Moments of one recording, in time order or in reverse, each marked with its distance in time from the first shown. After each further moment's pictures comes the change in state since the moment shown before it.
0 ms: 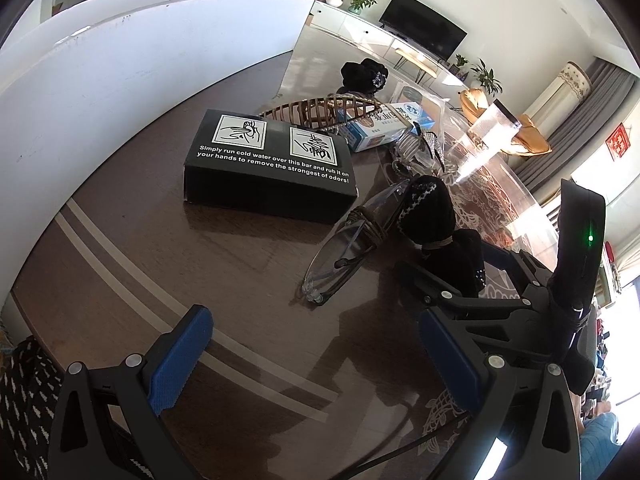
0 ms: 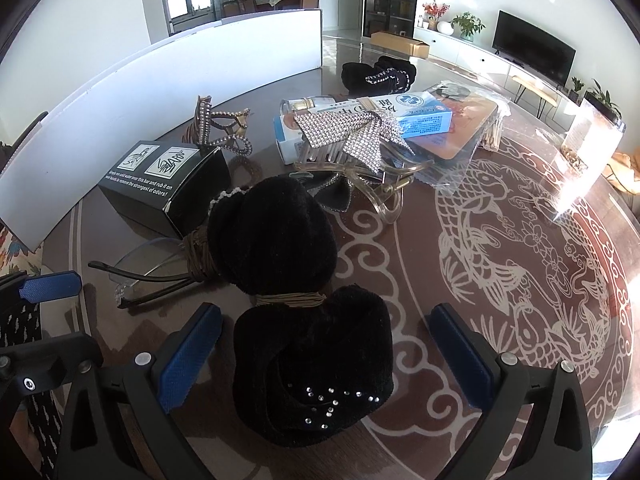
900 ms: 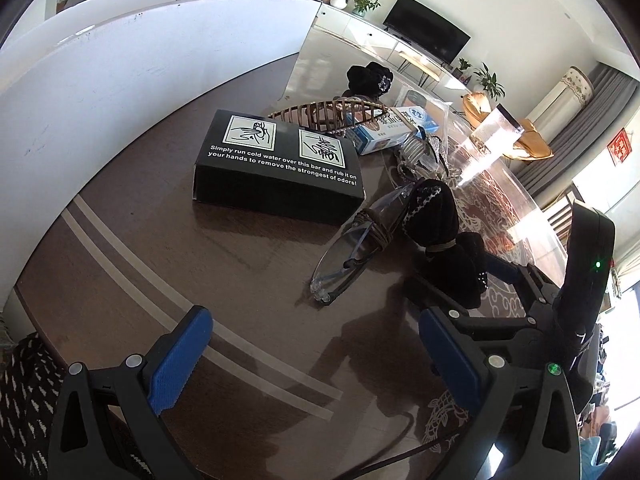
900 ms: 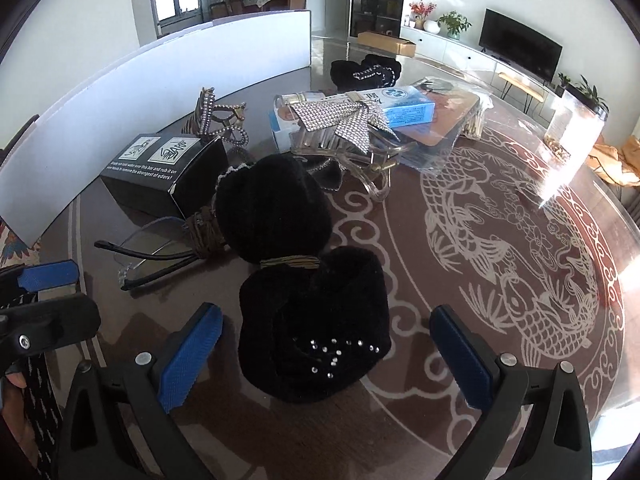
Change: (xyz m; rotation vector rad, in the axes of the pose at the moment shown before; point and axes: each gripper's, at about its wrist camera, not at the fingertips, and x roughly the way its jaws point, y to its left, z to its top) left arm 0.000 0.002 0.001 -0.009 -0.006 0.005; right arm -0.008 0.003 -0.009 -0.001 -0.003 -0.035
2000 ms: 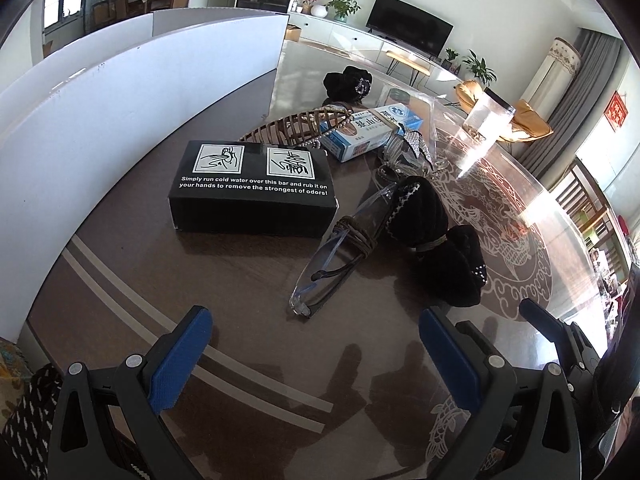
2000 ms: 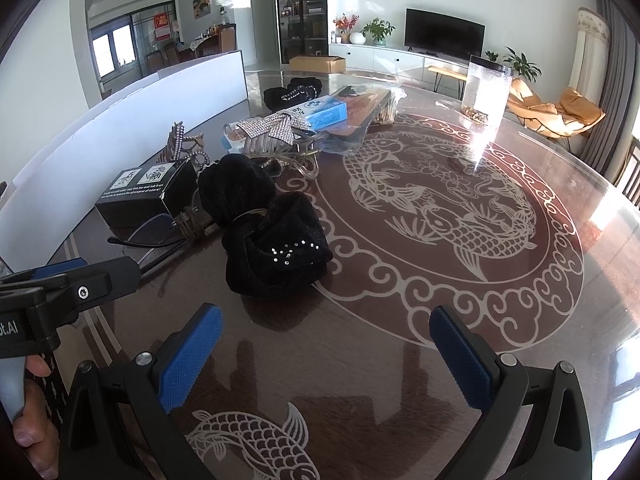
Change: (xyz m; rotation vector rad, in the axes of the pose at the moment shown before) left arm -0.001 -0.024 -0.002 0.114 -0.047 0.060; right arm -0.051 -0.005 -0.051 0.247 -0.104 -0.140
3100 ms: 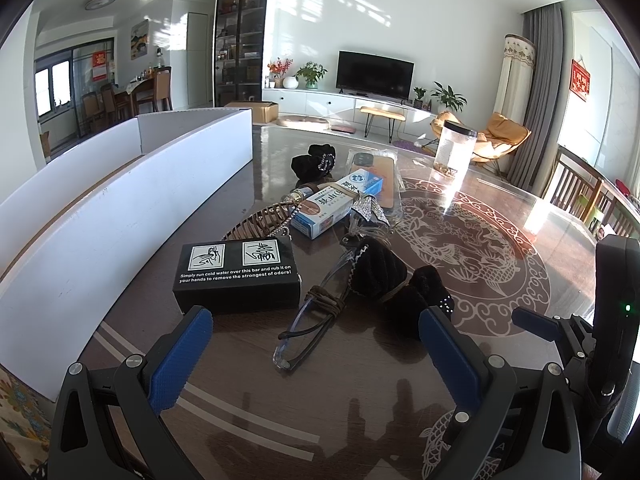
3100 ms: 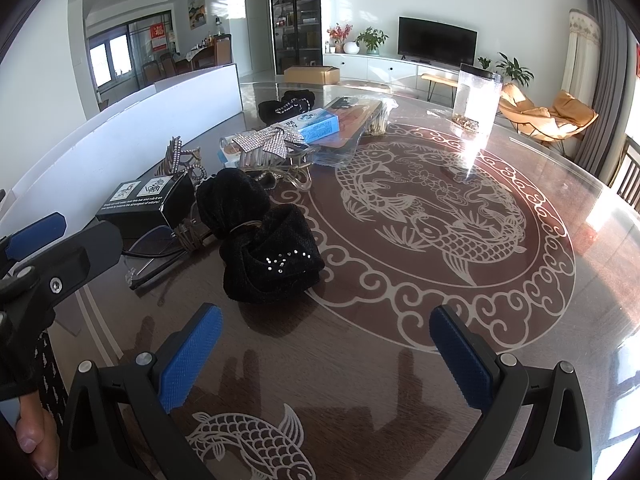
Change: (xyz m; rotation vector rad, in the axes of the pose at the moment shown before) left arm -0.037 -0.038 -0.001 0.198 -0.285 0.060; right arm -0.008 -0.004 -0.001 0.009 -0.044 -0.013
